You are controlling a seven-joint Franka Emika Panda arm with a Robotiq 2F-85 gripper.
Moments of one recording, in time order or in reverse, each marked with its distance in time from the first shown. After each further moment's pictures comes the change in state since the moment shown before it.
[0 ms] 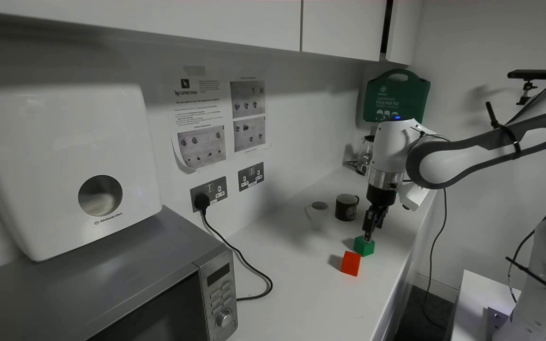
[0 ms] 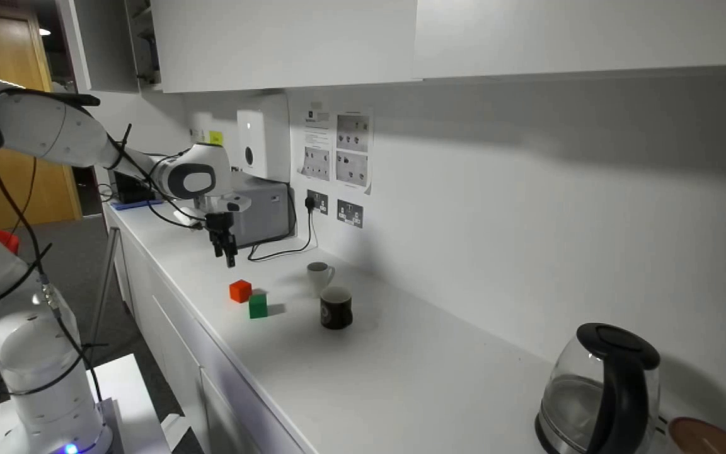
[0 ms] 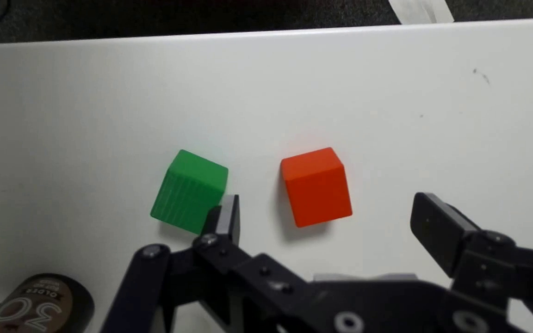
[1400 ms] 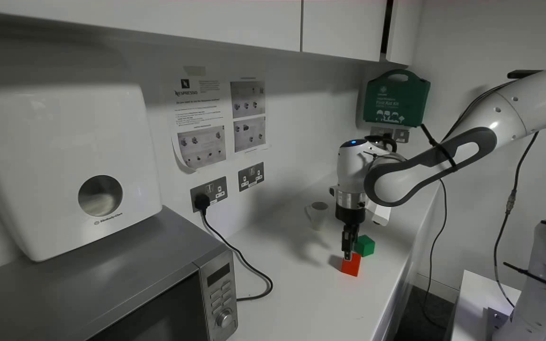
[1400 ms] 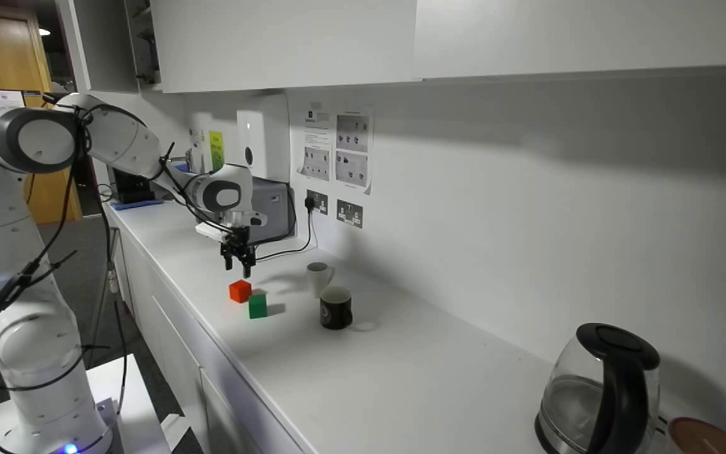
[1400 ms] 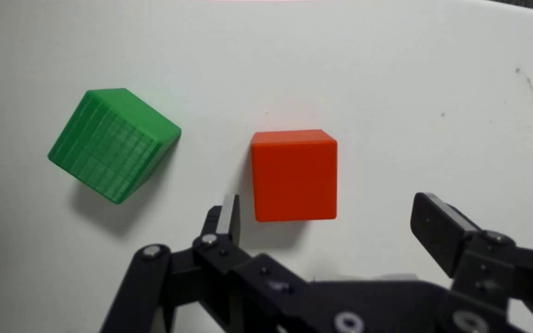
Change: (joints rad) arm 0.013 0.335 0.024 0.184 -0.049 0.026 -0.145
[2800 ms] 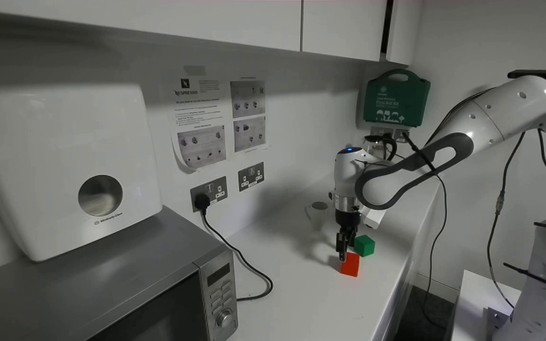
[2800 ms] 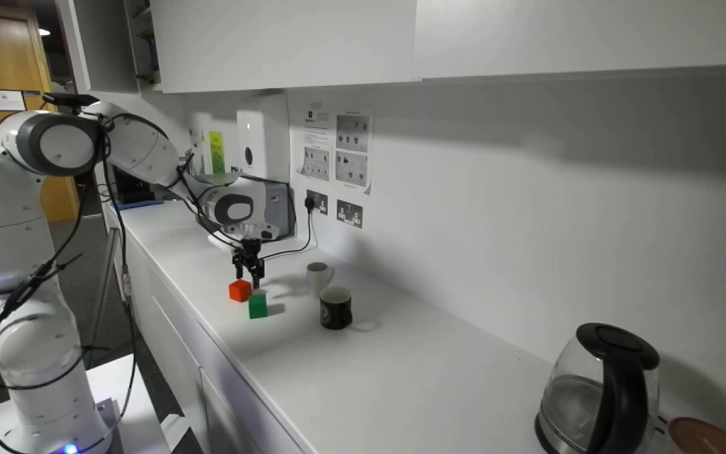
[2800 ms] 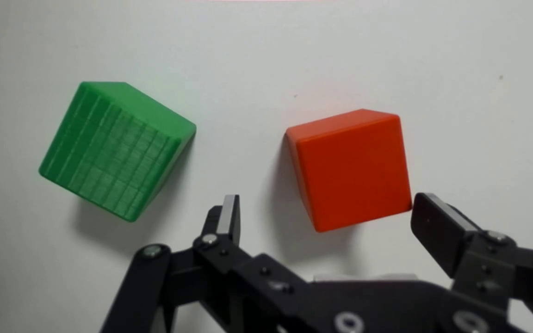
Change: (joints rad) arm -0.017 0.084 -0.048 0.007 0.038 0.070 0.003
